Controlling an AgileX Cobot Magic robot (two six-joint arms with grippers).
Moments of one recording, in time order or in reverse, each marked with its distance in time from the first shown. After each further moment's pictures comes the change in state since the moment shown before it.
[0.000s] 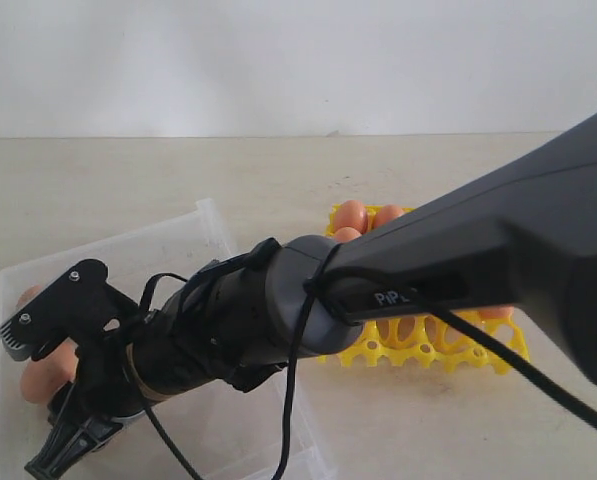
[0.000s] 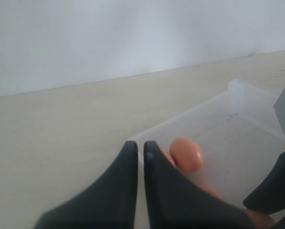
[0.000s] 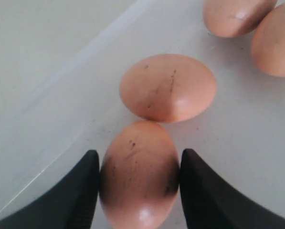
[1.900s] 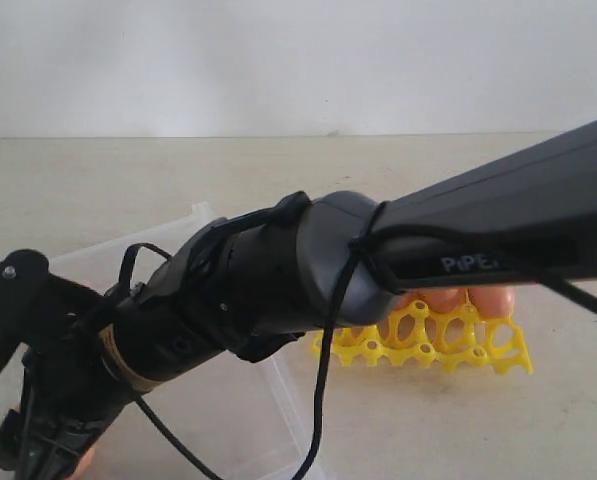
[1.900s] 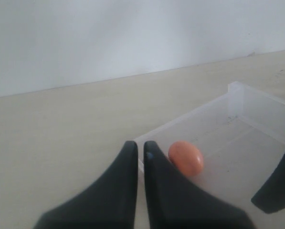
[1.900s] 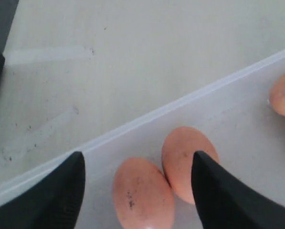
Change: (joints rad) left arm 0.000 0.000 0.000 0.000 0.000 0.000; right arm 0.001 -0.129 0.013 -0.021 -0.196 -0.207
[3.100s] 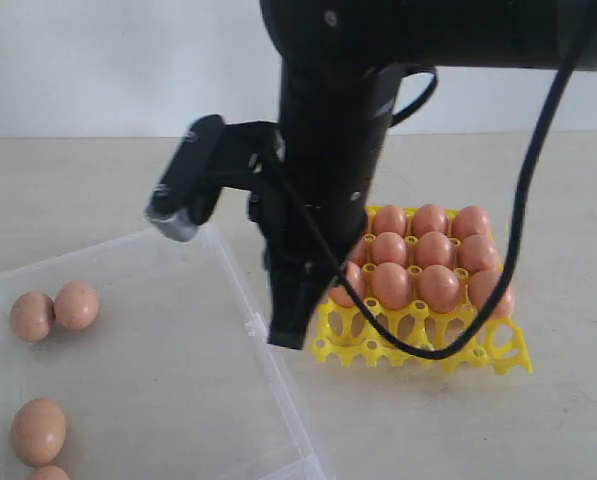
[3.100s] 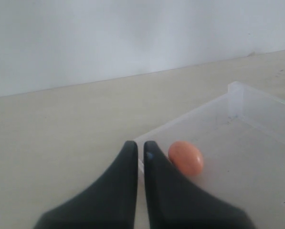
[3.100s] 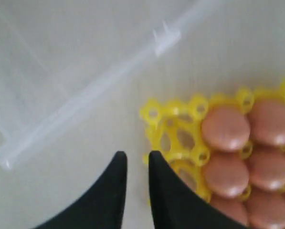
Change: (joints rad) left arm 0.000 0.000 0.000 0.000 0.000 0.000; right arm -0.165 -0.272 -0.180 1.675 1.535 -1.996
